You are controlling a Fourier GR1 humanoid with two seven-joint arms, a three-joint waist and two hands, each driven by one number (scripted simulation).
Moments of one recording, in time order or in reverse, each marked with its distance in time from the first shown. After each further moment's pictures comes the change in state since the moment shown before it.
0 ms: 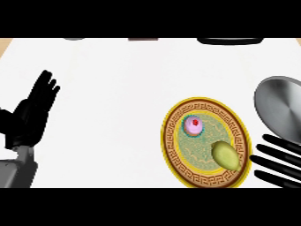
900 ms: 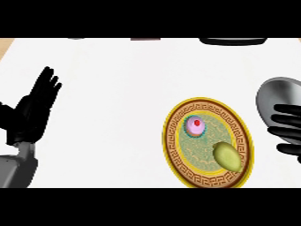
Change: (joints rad) left arm -0.031 0.033 -0.040 0.006 0.039 0.035 0.007; right arm -0.265 -0.087 -0.003 0.128 -0.512 0.289 -0.015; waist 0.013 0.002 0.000
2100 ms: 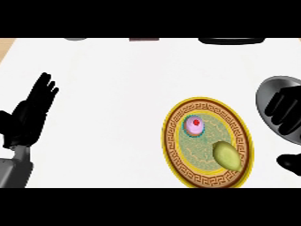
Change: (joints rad) left arm 0.026 0.031 0.014 0.085 0.051 -0.069 -0.096; right arm -0.169 0.280 0.003 0.036 -0.820 0.308 0.425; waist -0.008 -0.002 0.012
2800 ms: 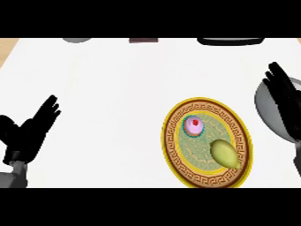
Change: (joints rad) left arm 0.094 0.053 -0.053 0.097 -0.010 -0.096 0.015; right arm 0.067 0.090 0.069 0.222 0.047 -0.633 0.740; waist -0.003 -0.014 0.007
